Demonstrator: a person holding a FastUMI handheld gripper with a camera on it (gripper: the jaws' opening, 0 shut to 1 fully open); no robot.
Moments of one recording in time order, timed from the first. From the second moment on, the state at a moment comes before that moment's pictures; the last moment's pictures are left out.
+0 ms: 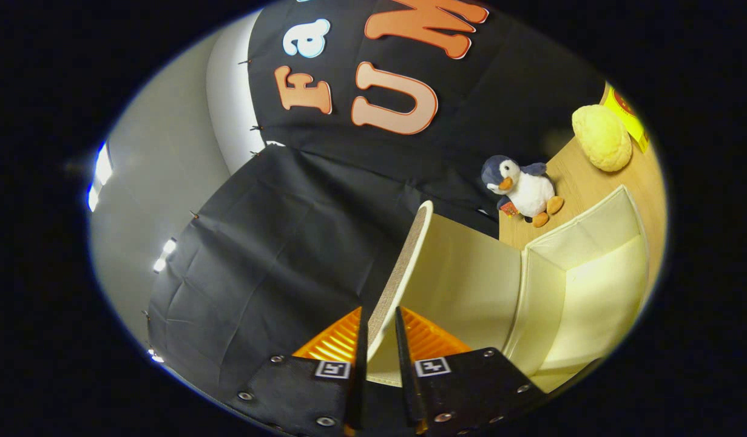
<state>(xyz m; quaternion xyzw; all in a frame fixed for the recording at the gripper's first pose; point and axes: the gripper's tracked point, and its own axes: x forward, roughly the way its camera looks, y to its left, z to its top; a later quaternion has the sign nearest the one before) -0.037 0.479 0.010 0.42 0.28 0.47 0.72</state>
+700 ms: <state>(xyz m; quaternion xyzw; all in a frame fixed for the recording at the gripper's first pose) 0.009 0.318 -0.099 0.25 0.27 0.28 0.89</state>
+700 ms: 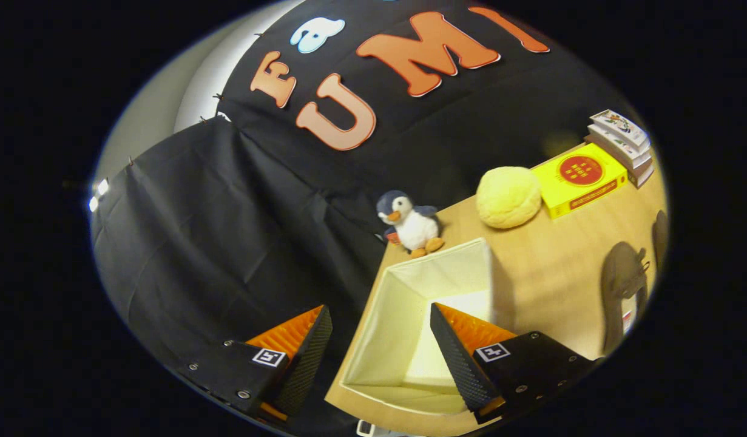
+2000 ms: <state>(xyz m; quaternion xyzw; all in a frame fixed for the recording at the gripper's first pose) 0.041 0.051 -0.285 0.03 0.35 0.04 0.94</state>
